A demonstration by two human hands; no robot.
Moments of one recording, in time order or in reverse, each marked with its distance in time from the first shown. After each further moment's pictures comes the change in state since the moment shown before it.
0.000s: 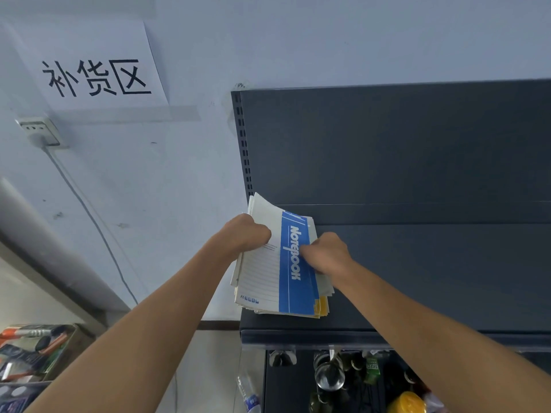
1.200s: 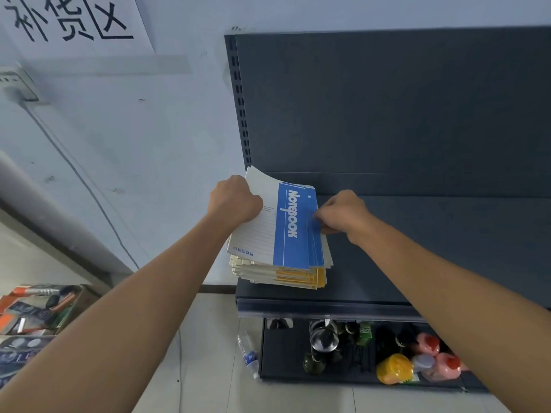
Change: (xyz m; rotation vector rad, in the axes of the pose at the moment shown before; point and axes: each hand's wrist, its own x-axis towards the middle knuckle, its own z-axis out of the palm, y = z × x) left_hand 0.016 -0.007 0.007 0.261 0.308 0.069; right_hand 0.020 -0.002 -0.034 -0.070 -0.044 -0.022
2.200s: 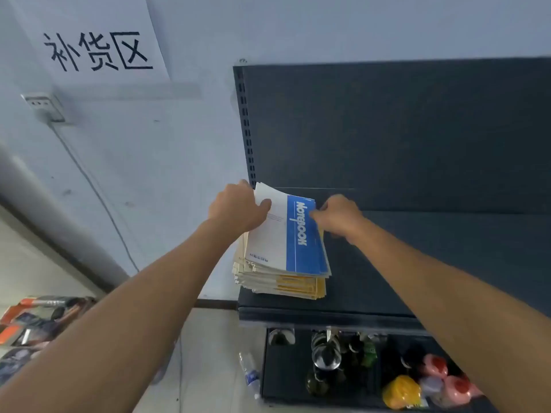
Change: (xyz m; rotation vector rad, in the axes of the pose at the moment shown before) left_hand -0.008 0.001 -0.008 0.144 0.118 0.150; right_hand -0.005 -0.016 -0.007 -0.235 0.022 -0.150
